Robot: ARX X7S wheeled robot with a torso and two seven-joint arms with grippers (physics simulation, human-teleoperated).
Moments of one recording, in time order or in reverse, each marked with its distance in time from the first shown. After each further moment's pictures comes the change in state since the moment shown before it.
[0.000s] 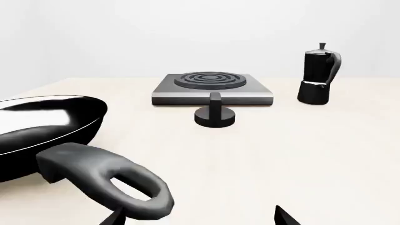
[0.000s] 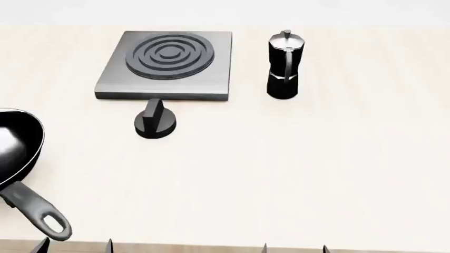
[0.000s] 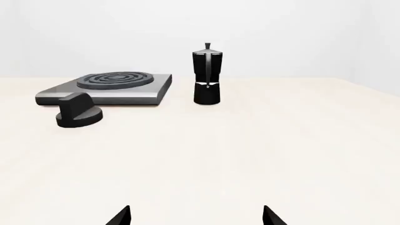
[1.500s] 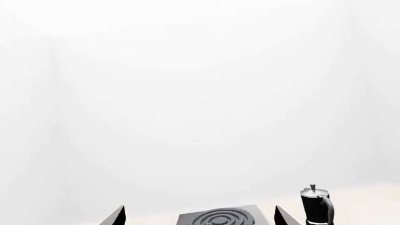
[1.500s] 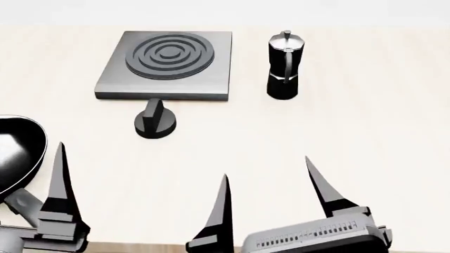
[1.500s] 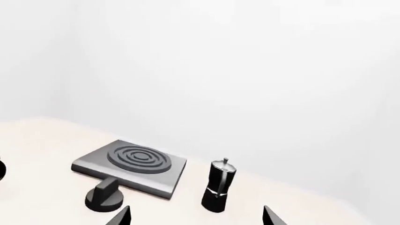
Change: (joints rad) left arm -0.107 -0.160 0.135 0.792 0.025 -0.460 -0.130; right arm 0.172 0.147 -0.306 -0.941 -0.171 0.876 0.042
